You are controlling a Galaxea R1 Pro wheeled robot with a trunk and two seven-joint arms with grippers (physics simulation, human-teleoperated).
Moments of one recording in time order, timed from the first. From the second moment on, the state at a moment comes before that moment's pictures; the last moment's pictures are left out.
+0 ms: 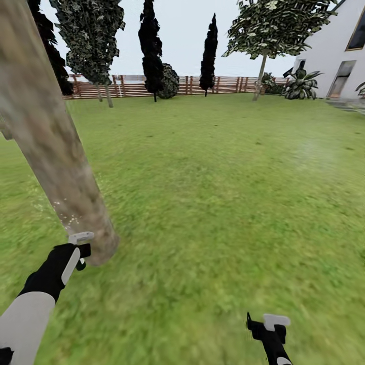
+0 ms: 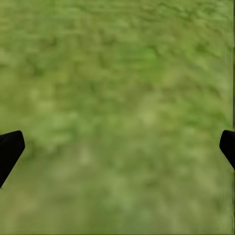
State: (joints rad) left arm -0.75 0.21 0.14 -0.78 0.15 0.61 0.22; right arm -0.52 -0.06 0.07 -0.04 -0.11 -0.58 -0.15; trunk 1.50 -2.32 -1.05
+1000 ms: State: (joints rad) left arm -0.75 0.21 0.14 -0.78 0.15 0.62 0.22; right arm -0.52 -0.06 0.07 -0.04 -0.11 -0.58 -0.15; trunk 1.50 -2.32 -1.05
